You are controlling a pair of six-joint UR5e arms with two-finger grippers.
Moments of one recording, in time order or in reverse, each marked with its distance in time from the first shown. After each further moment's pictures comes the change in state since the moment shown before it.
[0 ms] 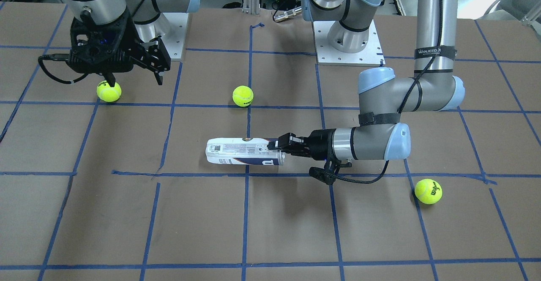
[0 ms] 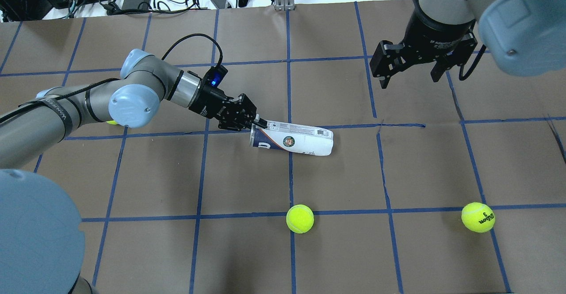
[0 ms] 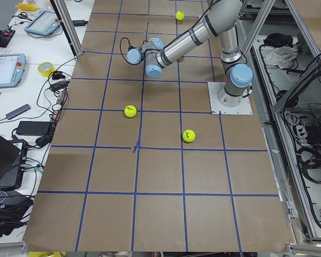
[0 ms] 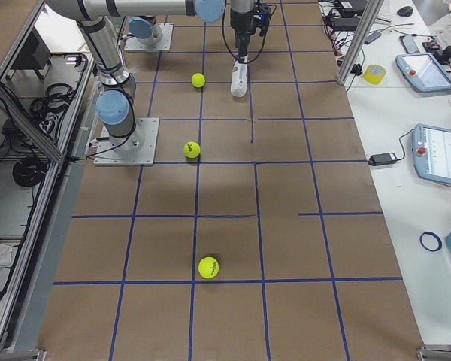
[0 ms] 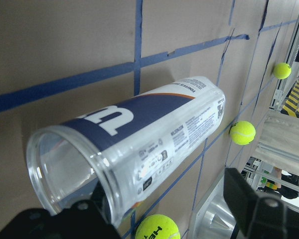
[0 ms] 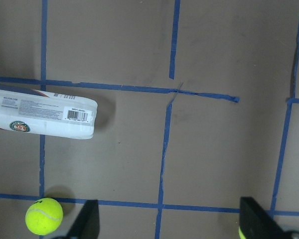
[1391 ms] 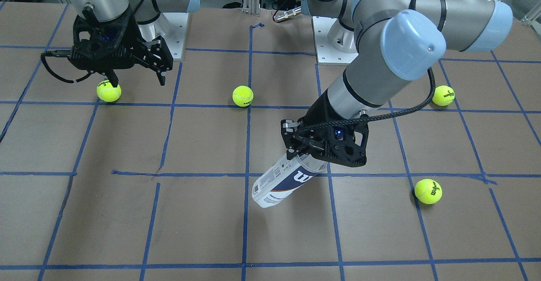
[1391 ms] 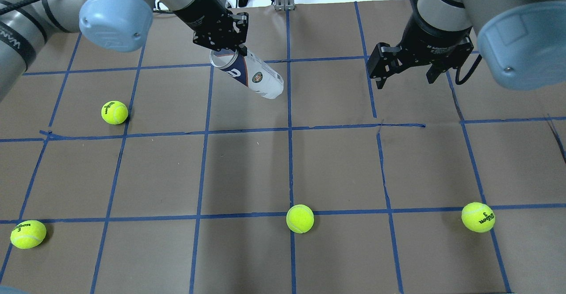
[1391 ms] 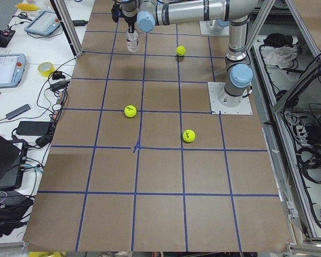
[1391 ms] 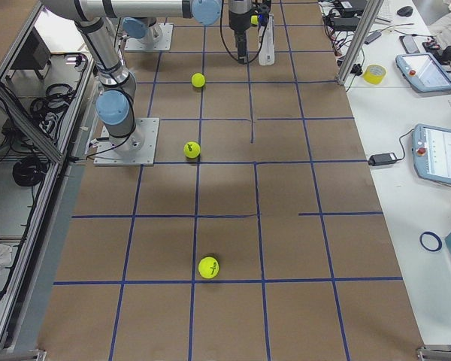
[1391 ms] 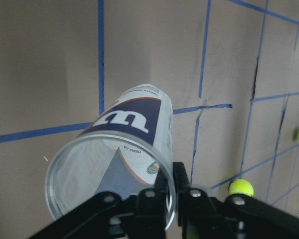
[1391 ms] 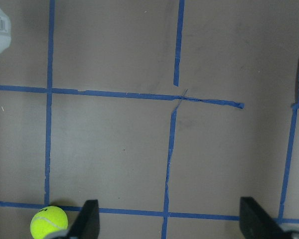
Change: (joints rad) left arm -0.189 0.134 0.428 0.039 0.616 -0.382; right arm 0.002 -0.022 0.029 -0.040 0.008 0.016
